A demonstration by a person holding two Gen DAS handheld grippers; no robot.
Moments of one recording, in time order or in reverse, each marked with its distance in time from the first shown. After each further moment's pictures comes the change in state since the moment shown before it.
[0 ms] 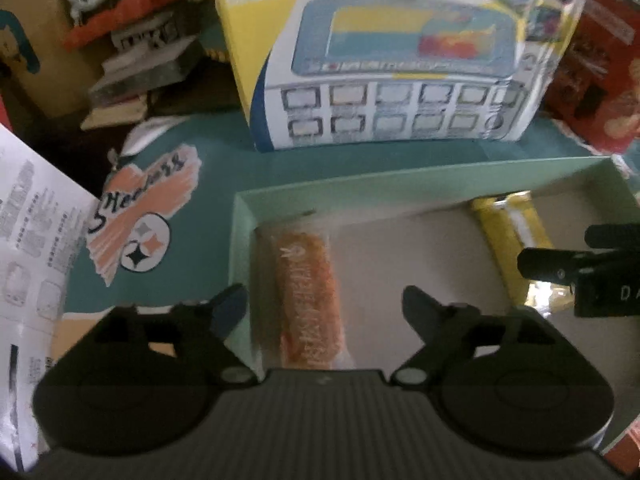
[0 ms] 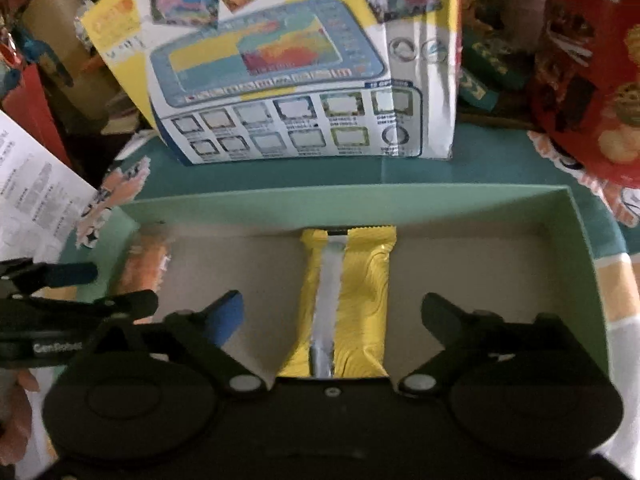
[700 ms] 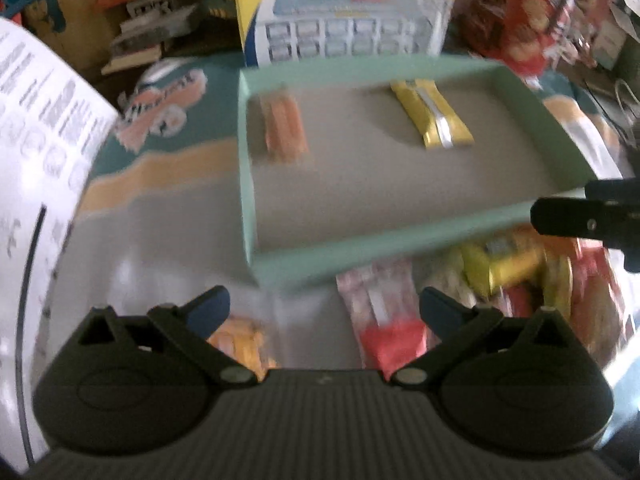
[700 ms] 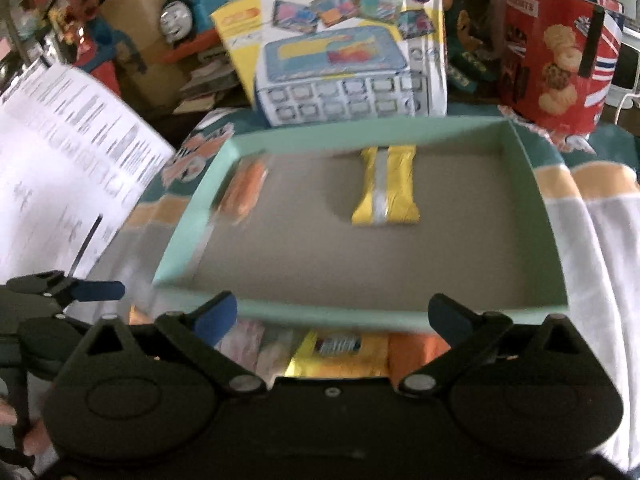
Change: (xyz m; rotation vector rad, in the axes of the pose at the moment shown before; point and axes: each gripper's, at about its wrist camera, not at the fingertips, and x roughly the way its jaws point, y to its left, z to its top) left arm -0.119 0.001 -0.154 0.037 0.052 -0.097; right arm -0.148 0.049 -0.130 -0.034 -0.037 0.044
